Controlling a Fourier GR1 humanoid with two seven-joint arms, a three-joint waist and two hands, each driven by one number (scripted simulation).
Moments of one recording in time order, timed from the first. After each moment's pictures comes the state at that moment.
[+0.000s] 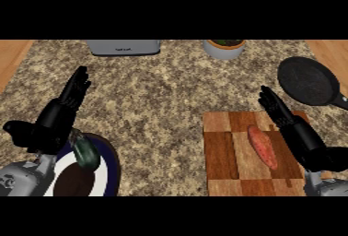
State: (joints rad) left arm -0.22 0.53 -0.31 -1.64 0.32 0.30 0.07; right arm -0.08 -0.37 0.17 -1.65 -0.18 0.10 -0.02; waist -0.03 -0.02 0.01
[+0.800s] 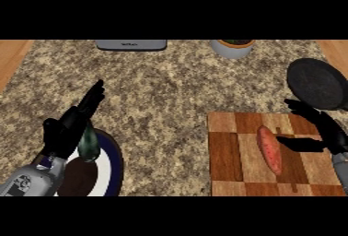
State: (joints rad) left arm -0.21 0.50 -0.36 -1.57 0.26 0.22 0.14; right arm -0.21 -0.54 0.09 -1.11 0.08 0.05 -0.07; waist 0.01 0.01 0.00
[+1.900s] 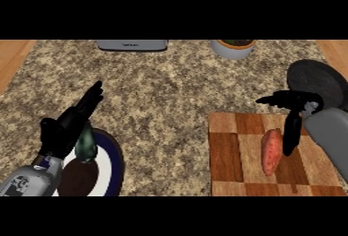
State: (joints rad) left arm -0.19 0.48 -0.31 -1.56 0.23 0.15 0.14; right arm -0.61 -0.59 0.38 -1.07 0.21 0.80 0.54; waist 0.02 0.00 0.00
